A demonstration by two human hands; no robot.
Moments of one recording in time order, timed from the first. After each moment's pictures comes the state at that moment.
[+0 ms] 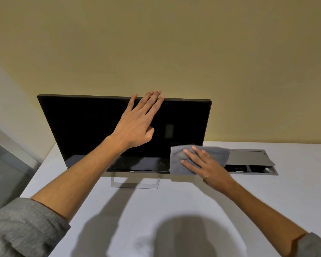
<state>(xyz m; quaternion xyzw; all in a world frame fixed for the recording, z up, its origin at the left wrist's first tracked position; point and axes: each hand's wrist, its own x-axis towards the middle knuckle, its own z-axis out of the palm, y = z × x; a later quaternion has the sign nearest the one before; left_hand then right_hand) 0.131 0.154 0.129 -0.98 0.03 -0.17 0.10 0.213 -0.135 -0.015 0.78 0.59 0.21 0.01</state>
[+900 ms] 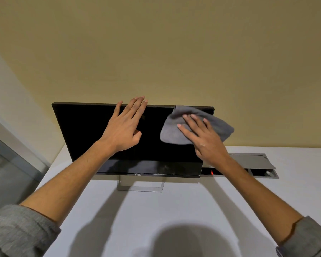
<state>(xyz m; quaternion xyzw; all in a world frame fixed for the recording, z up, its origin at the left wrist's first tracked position) 0.101 0.195 0.140 -0.98 -0.02 -0.15 0.08 0.223 -0.078 0.087 0.82 0.50 0.26 -0.05</state>
